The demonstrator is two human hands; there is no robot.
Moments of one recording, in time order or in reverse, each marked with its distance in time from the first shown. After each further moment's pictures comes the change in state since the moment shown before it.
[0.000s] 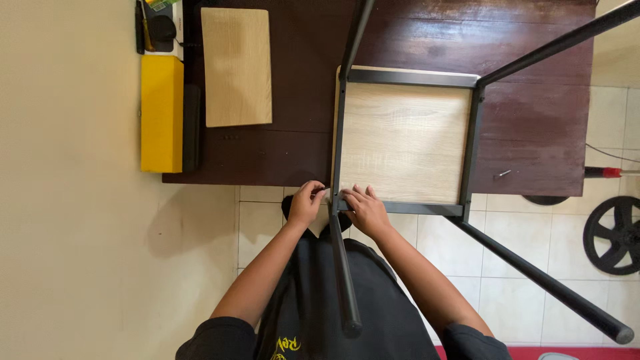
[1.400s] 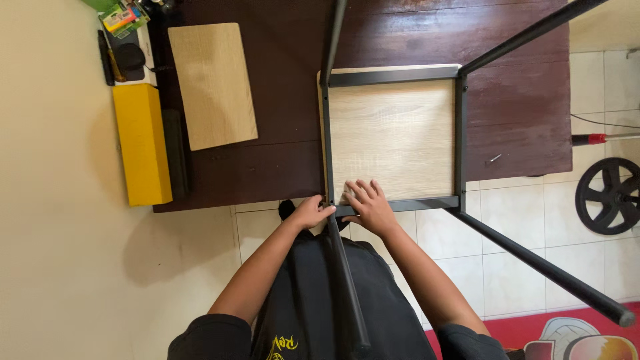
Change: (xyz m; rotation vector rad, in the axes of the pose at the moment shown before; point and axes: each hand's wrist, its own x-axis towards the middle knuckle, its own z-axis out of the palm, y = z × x) left_hand 0.040 -0.050 0.017 0.188 -0.628 -0.292; right_hand 0.000 0.020 -0.007 -0.169 0.026 -0.024
